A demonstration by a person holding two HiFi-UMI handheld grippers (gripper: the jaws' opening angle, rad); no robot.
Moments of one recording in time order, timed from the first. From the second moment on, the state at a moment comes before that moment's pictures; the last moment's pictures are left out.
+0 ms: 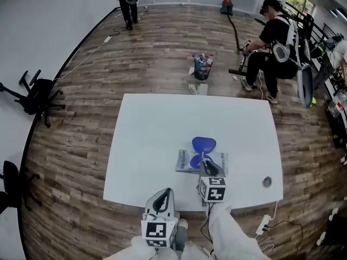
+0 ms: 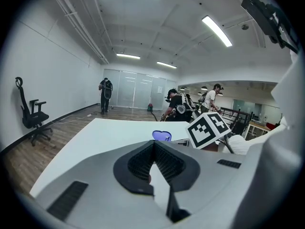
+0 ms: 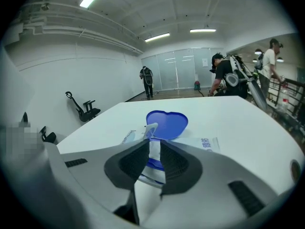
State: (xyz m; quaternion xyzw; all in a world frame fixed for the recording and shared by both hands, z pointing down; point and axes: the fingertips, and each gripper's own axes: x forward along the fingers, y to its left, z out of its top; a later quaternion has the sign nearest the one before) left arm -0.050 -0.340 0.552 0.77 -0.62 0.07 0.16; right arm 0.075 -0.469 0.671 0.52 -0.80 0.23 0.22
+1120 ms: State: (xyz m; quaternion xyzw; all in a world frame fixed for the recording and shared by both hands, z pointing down) left arm -0.057 -0.351 0.562 0.76 -0.62 0.07 0.17; right arm 0.069 -0.481 0.699 0.51 -0.77 0.25 0.28
